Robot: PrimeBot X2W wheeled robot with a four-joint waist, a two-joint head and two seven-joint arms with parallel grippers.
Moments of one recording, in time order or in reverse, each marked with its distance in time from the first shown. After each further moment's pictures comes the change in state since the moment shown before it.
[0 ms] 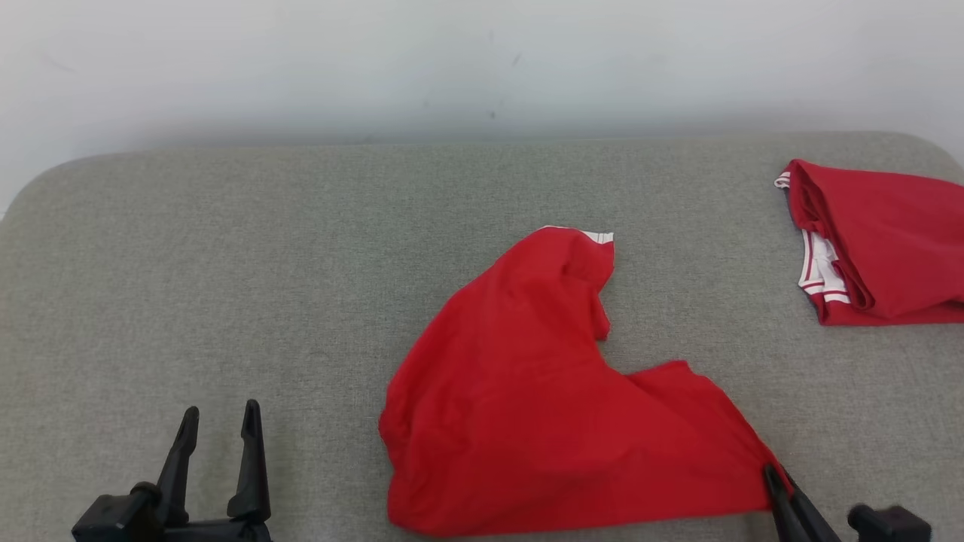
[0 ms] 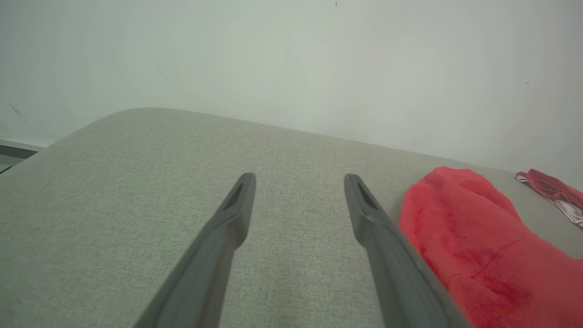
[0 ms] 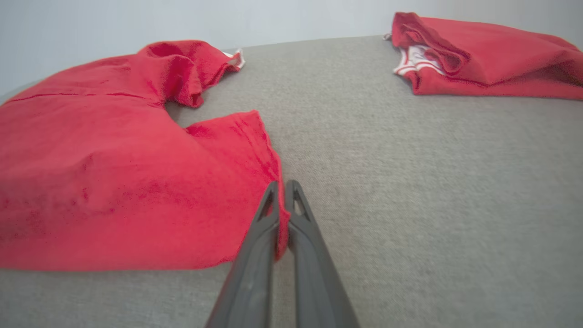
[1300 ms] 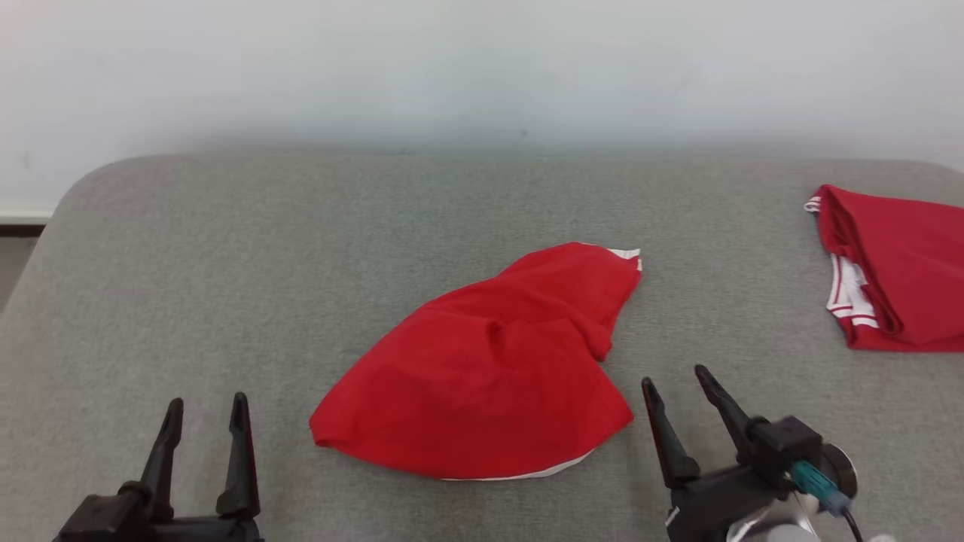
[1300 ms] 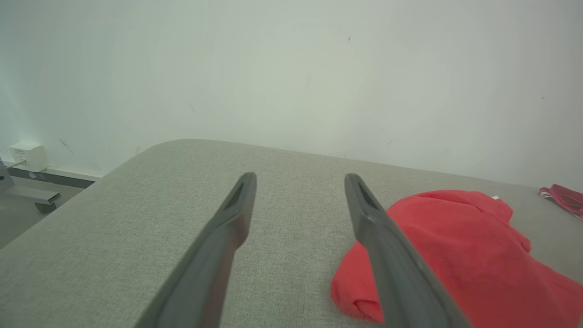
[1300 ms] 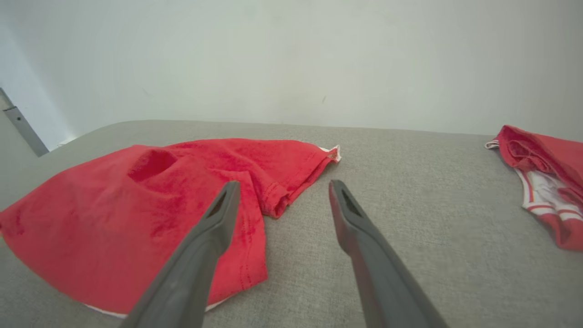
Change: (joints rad) left arm 0.023 0.008 0.026 -0.065 0.050 0.007 0.000; right arm -0.181 0.146 0.042 0.009 -0.168 0.000 -0.013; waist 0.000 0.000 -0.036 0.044
